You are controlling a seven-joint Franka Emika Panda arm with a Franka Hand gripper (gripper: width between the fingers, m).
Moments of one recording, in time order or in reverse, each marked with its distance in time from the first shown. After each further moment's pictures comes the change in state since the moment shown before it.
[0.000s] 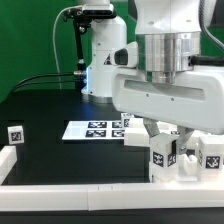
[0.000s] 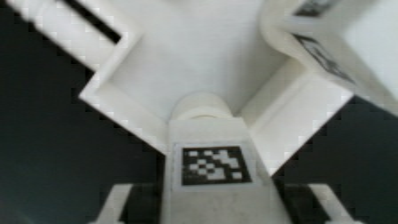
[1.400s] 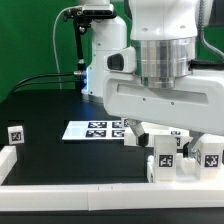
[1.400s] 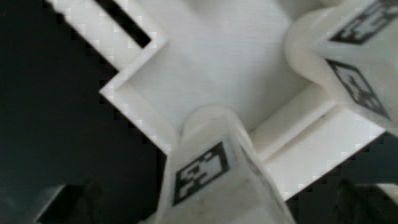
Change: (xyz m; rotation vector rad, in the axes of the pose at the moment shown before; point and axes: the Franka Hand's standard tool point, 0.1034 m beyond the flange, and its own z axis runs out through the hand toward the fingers) arm -0.001 0.007 0.004 -0.027 -0.050 -0.351
